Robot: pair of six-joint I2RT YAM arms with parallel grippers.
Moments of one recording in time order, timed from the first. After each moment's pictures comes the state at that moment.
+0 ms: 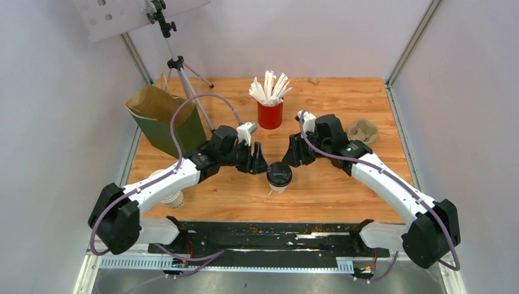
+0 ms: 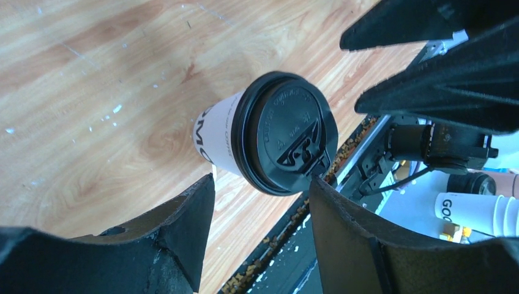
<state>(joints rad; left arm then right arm) -0.70 1.30 0.85 -0.17 0.39 -0.51 0.55 1.21 0.96 -0.43 -0.39 0.24</state>
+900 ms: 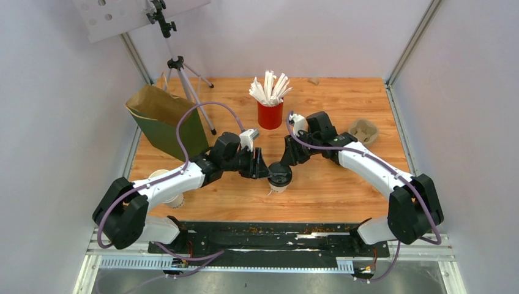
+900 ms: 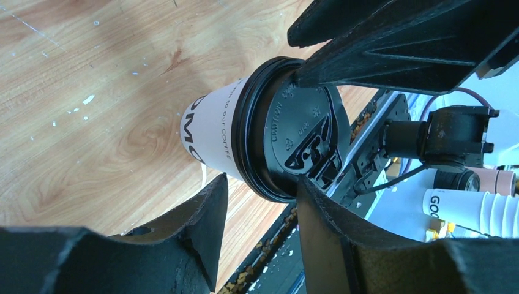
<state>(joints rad) -0.72 1.33 0.74 -0.01 0.42 -0.59 0.52 1.42 1.01 -0.41 -0.50 0.09</state>
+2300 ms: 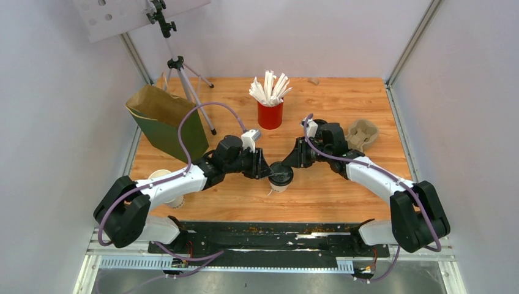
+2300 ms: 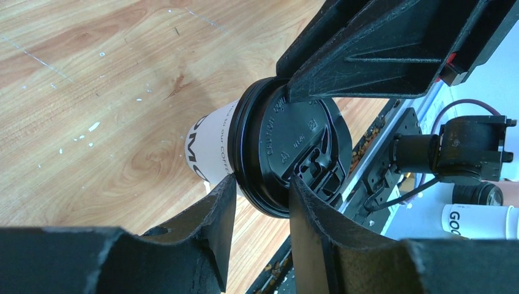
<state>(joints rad) -0.75 1.35 0.71 0.08 0.34 -0.57 0.42 1.36 0.72 0.00 -0.66 0.35</state>
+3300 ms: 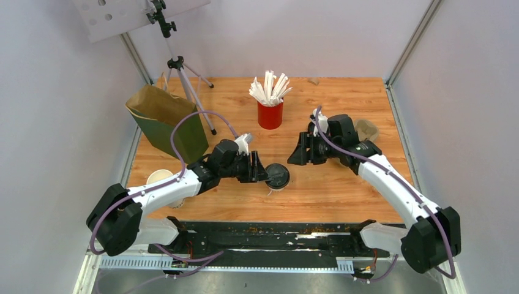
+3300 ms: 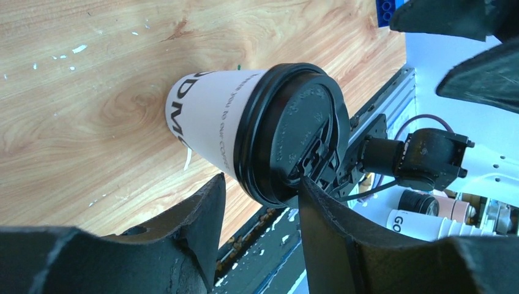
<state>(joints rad) -0.76 1.26 0.66 0.02 0.34 -0.79 0.42 1.22 0.94 -0.49 -0.52 0.36</state>
